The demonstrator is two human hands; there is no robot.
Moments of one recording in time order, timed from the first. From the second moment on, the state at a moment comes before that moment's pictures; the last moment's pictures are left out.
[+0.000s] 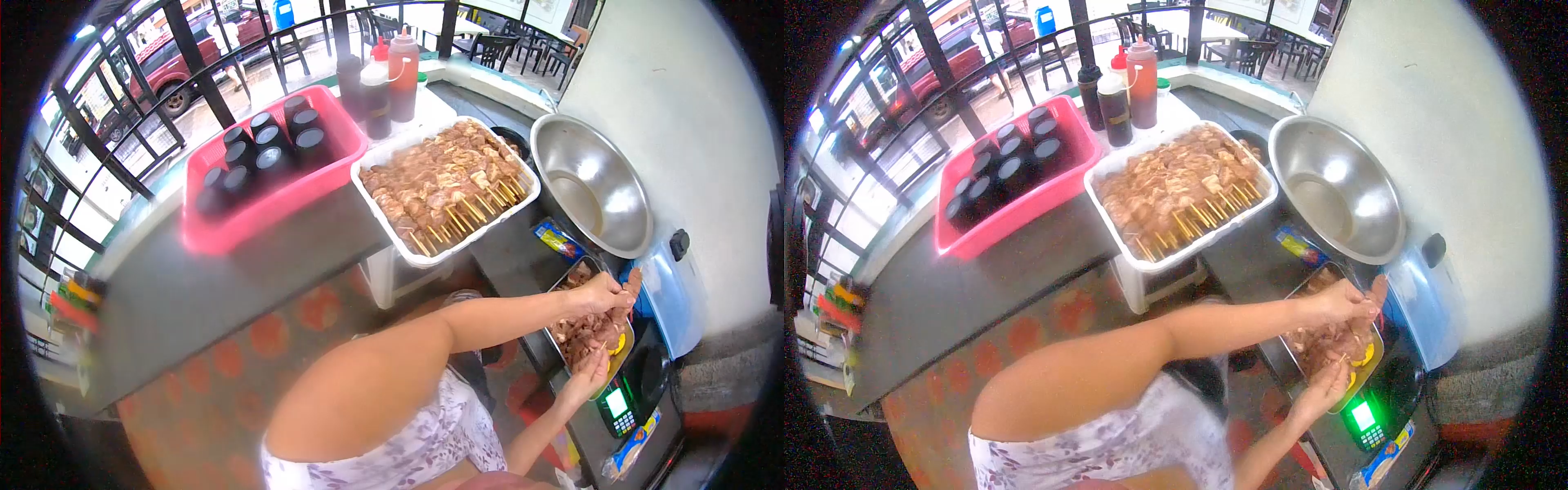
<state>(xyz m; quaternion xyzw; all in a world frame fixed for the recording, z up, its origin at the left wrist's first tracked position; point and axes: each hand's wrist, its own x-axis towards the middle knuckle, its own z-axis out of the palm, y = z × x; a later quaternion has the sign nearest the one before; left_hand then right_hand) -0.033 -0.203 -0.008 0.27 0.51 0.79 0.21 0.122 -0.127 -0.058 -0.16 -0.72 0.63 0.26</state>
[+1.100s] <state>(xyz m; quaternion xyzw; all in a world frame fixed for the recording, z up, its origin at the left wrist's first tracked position) -0.046 -0.209 0.004 0.20 0.54 0.78 0.26 0.122 -0.126 -0.063 -0.16 -0.70 0.65 0.25</state>
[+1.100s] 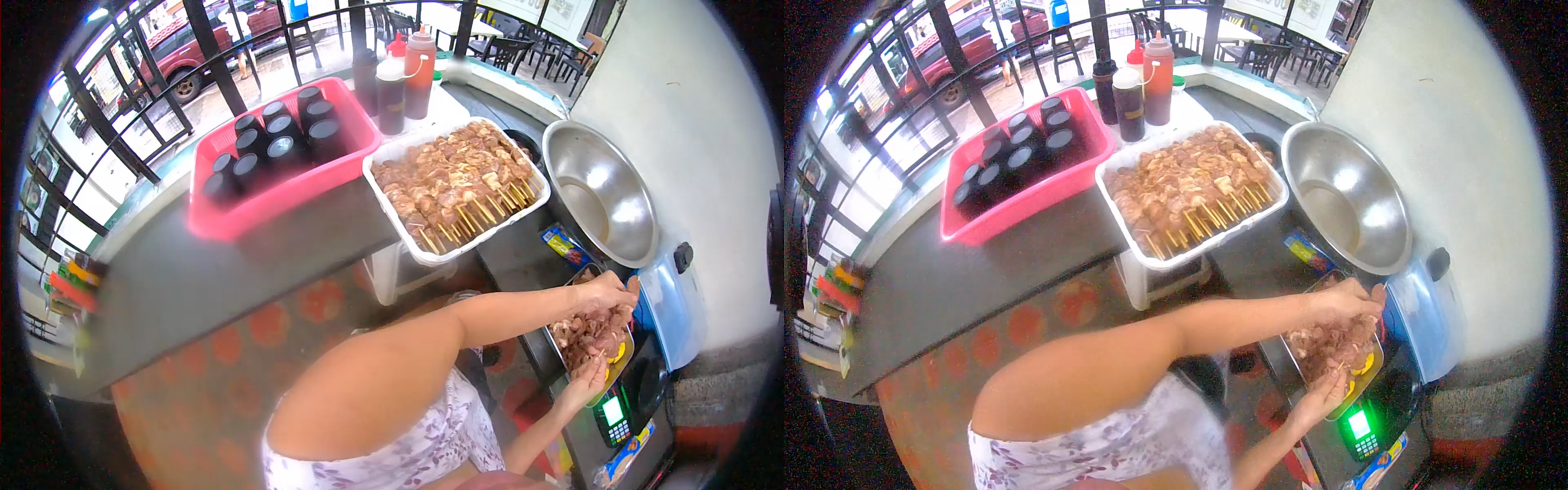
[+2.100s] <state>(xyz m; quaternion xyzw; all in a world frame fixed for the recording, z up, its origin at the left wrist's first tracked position) -0.049 -0.196 0.021 0.23 0.43 0.80 0.35 0.127 -0.141 -0.042 -0.16 -0.78 0.52 0.33</state>
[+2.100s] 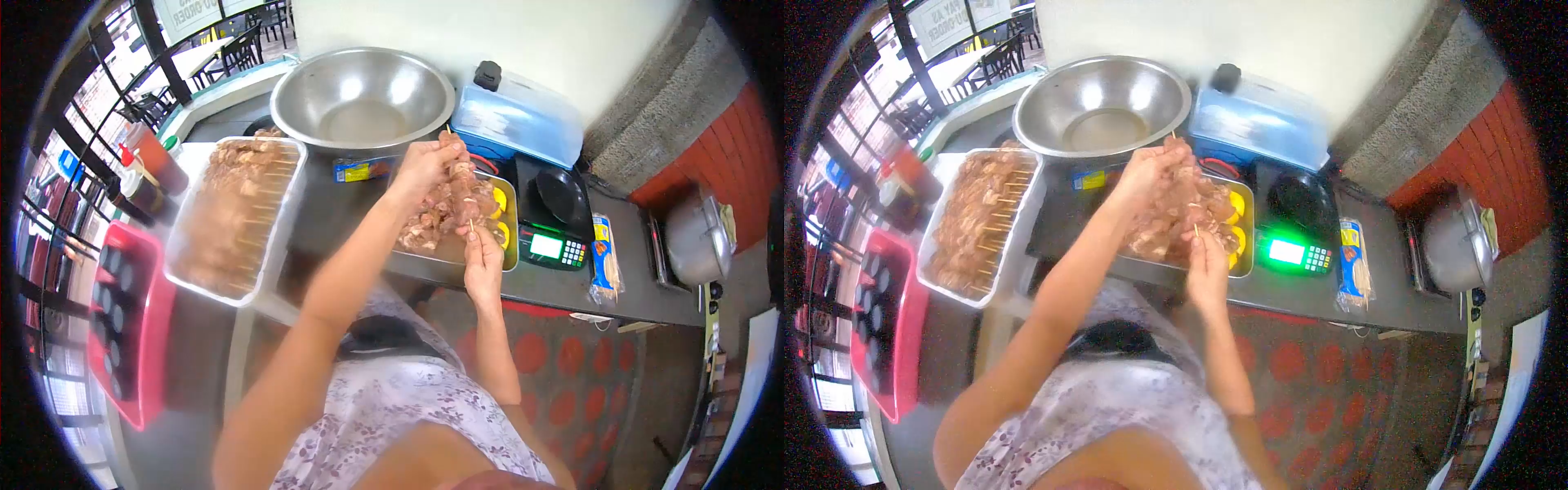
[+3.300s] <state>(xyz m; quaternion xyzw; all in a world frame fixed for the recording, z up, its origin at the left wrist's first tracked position) -0.054 -0.182 0.025 0.20 0.35 0.79 0.46 0.125 -0.134 -0.016 -0.21 -0.81 0.34 0.43</state>
